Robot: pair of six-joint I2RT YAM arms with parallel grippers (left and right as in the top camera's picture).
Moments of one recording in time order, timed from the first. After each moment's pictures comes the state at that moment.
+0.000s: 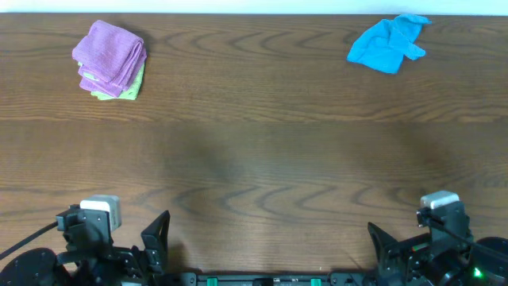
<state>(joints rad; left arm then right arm) 0.24 0.49 1.27 -1.42 0.46 0.03 0.28 0.50 1.23 -1.41 -0.06 0.07</state>
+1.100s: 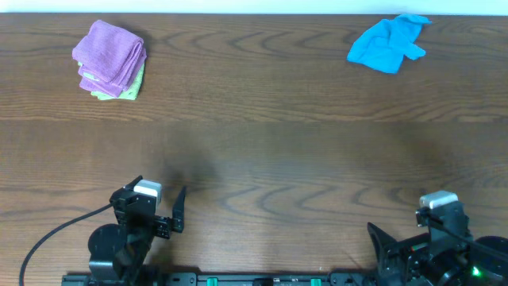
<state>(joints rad) -0.06 0.02 0.30 -0.64 0.19 0.07 0.28 0.50 1.22 -1.41 -0.06 0.07</state>
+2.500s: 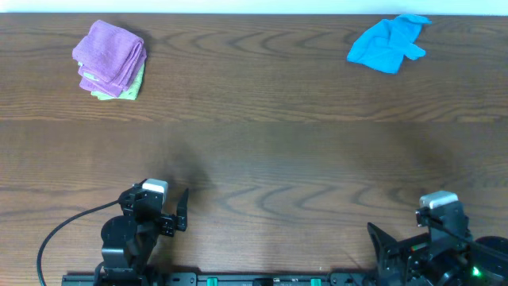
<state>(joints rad) -0.06 0.01 0.16 -0.60 0.17 0.07 0.28 0.50 1.22 -1.41 -0.06 0.07</state>
